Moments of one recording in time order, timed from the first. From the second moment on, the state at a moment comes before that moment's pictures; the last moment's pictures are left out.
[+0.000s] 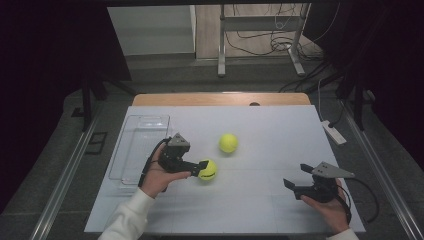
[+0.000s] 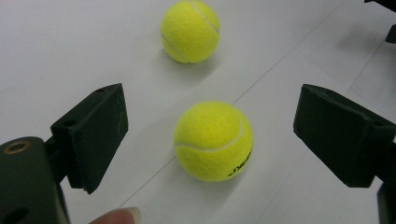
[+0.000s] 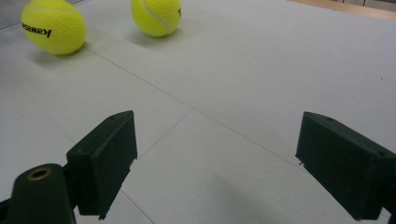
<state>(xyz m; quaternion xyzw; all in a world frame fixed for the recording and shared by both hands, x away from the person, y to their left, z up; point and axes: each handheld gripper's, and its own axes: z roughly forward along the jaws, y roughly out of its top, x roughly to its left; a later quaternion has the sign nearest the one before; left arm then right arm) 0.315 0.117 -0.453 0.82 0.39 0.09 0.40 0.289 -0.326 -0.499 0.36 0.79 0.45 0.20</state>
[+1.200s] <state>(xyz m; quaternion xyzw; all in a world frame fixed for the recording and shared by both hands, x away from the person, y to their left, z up) 0.324 0.093 -0.470 0.85 0.39 0.08 0.35 0.289 -0.325 -0.500 0.35 0.80 0.45 0.20</state>
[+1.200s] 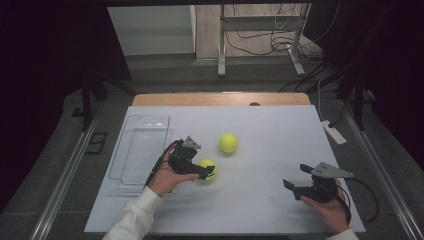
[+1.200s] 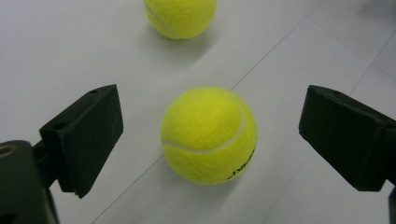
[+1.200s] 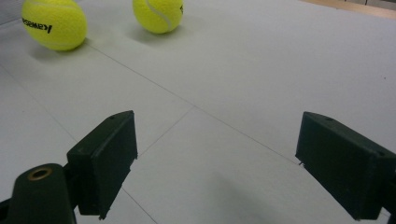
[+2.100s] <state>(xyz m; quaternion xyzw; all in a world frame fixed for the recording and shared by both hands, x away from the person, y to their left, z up) 0.337 0.074 -0.505 0.87 0.39 0.07 0.29 0.289 -0.325 -0.500 0.35 0.80 0.44 0.20</state>
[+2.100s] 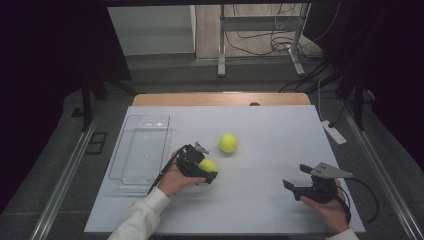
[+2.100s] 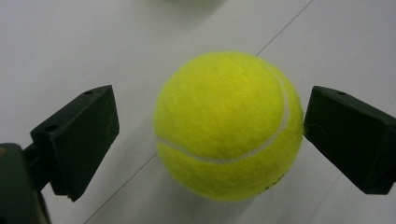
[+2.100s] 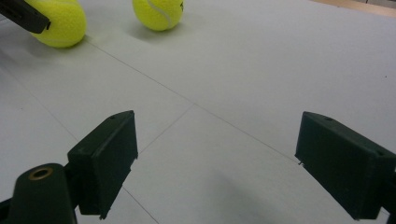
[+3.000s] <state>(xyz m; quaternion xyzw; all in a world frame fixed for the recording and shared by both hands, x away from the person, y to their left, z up) 0.332 0.081 -0.494 0.87 0.38 0.09 0.31 0.289 -0.325 -0.500 0.35 0.80 0.45 0.20</state>
